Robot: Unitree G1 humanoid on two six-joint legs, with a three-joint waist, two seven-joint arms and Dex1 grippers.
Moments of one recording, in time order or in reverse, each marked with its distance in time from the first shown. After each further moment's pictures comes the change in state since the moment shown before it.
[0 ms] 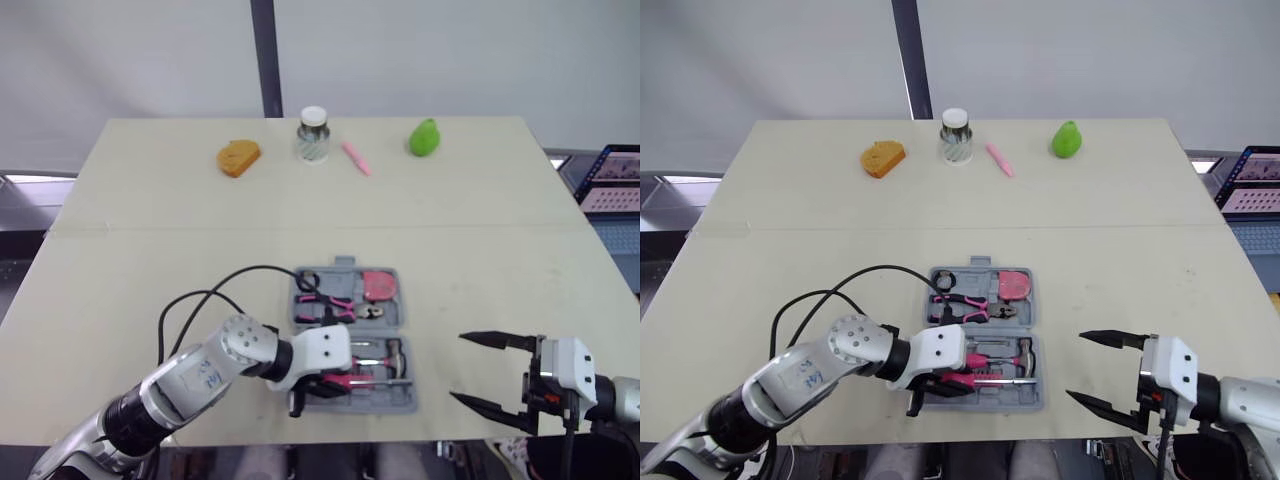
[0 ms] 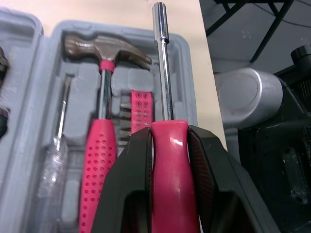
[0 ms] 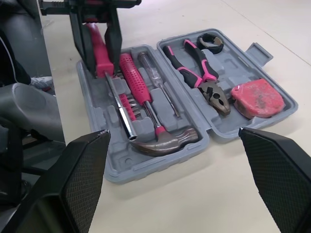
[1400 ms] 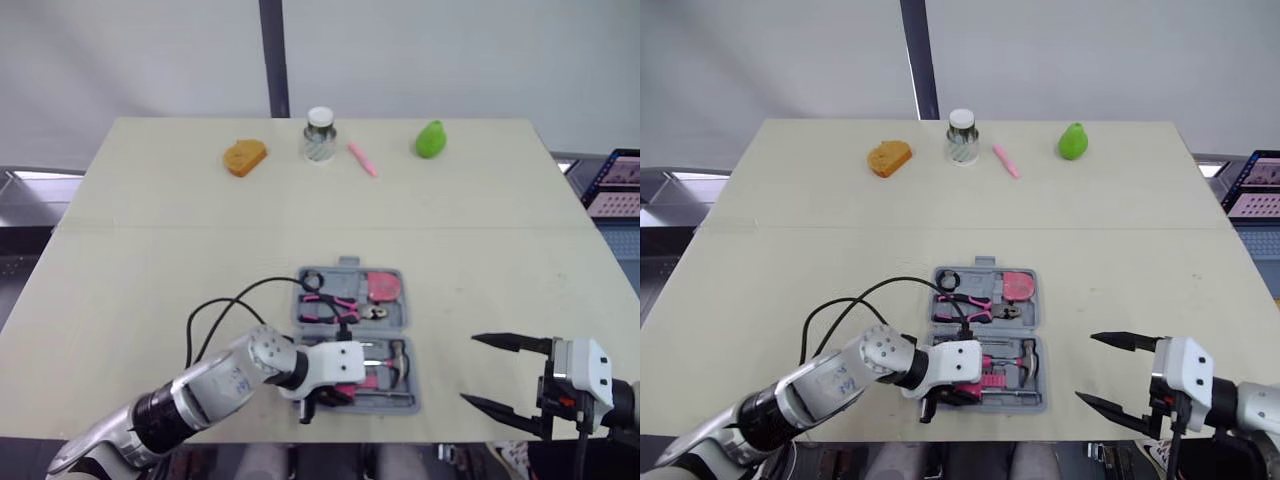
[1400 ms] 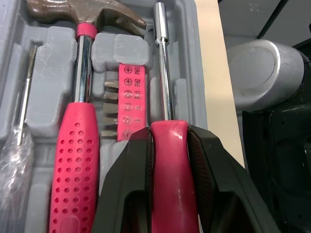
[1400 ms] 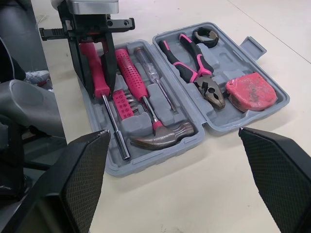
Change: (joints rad) left arm -0.046 -0.073 -0.150 0.113 0.106 -0.009 0.024; right arm 0.077 -0.006 -0.082 -0.068 0.014 0.068 -0.016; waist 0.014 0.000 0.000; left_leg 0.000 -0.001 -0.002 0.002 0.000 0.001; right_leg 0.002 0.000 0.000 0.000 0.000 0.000
